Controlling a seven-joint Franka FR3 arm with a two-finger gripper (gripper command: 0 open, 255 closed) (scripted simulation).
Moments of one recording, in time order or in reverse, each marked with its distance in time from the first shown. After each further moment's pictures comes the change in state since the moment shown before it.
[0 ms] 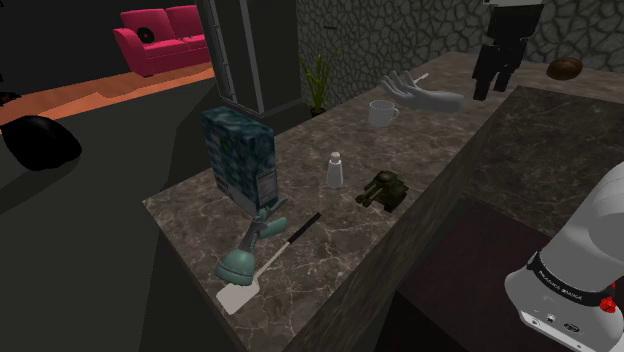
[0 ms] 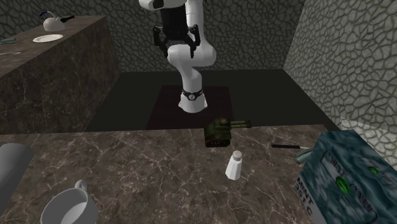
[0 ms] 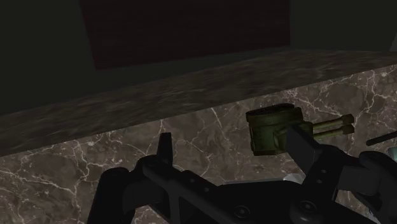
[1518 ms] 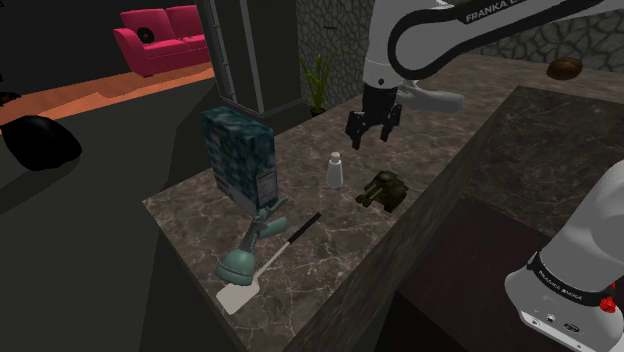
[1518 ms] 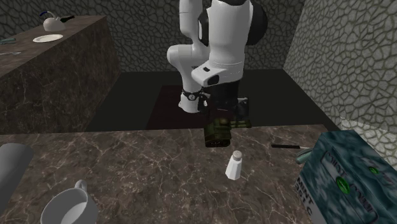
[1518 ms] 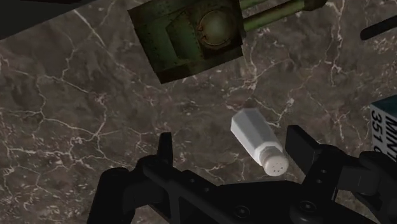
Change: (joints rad) arm 0.040 0.521 0.280 0.033 0.070 0.633 0.423
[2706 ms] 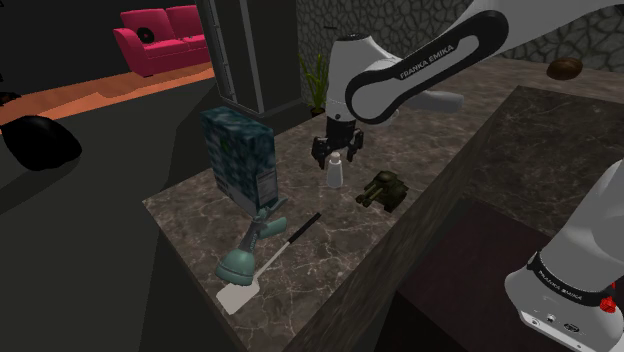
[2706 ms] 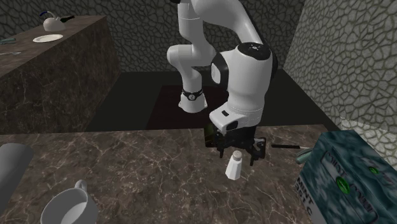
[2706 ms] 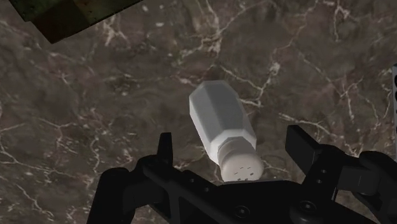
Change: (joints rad) arm 0.019 0.326 0.053 0.134 -0.130 0.228 0.203
